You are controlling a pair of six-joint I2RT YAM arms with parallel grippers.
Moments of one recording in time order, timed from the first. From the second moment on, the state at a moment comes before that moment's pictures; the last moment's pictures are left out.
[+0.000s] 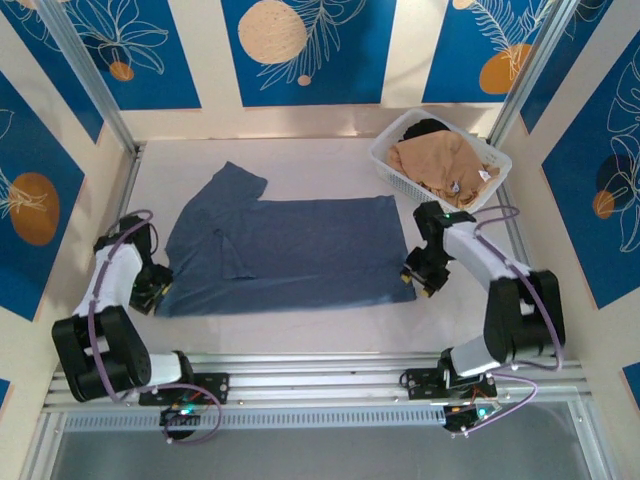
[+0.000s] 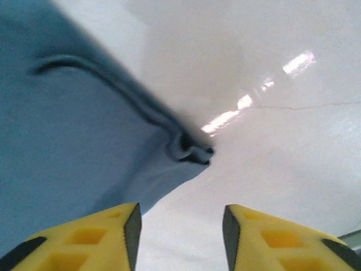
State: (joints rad) left arm 0.25 1.30 0.91 -1.11 -0.15 -0.85; right arm 0.19 1.42 0.96 -1.08 -0.11 0.91
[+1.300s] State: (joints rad) left arm -0.21 1.67 1.07 -0.77 0.12 -0.91; right arm 0.29 1.38 0.99 -0.65 -0.48 0.76
